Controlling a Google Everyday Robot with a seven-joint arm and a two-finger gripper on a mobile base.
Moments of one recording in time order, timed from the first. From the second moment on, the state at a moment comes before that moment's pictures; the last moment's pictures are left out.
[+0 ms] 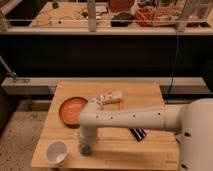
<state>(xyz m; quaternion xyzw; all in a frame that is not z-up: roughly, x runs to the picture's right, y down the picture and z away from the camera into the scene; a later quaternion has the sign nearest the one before) -0.103 0.280 0.750 -0.21 -0.39 -0.64 0.63</state>
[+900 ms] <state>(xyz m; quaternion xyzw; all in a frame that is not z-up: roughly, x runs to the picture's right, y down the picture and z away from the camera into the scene) 0.023 0.226 0.808 -0.25 -0.35 -0.56 0.71</state>
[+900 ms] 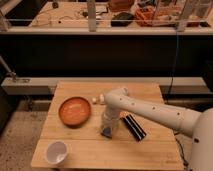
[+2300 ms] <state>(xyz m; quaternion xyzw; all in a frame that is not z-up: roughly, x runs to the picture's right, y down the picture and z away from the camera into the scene) 0.003 0.337 0.695 -0.24 -0.36 -0.64 0.64</state>
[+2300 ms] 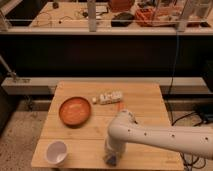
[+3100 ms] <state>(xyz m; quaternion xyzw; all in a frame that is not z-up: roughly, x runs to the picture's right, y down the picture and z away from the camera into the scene) -0.090 0.349 0.680 -0.20 -0.41 -0.70 0.55</state>
